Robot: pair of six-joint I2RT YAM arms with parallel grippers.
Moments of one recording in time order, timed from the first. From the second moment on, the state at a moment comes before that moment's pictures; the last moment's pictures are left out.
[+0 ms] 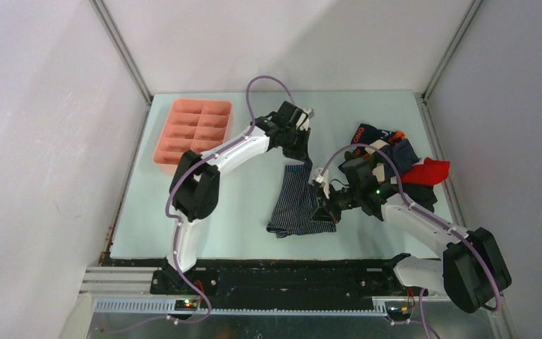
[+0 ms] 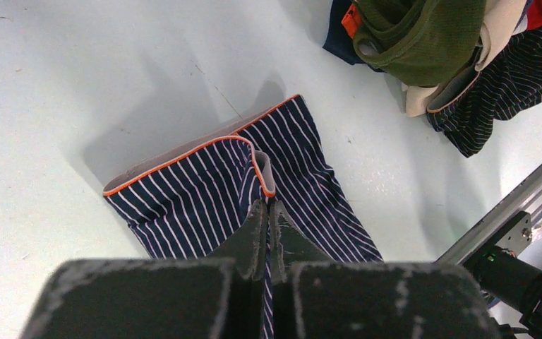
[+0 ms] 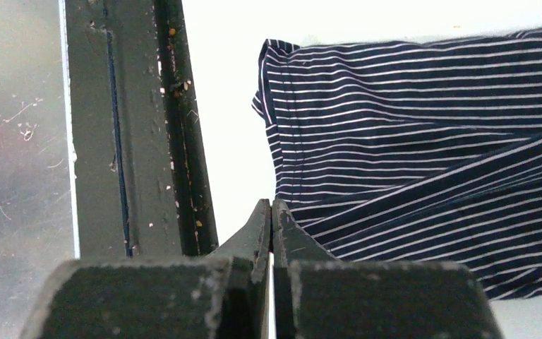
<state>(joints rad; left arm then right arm) -0.69 2.10 1.79 -0.59 0.26 -0.39 0.52 1.20 0.66 -0.30 -0.86 -0.38</state>
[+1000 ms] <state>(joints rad) -0.73 2.19 1.85 -0.59 0.19 -0.40 0.47 1.20 0.66 -0.40 -0.79 -0.33</state>
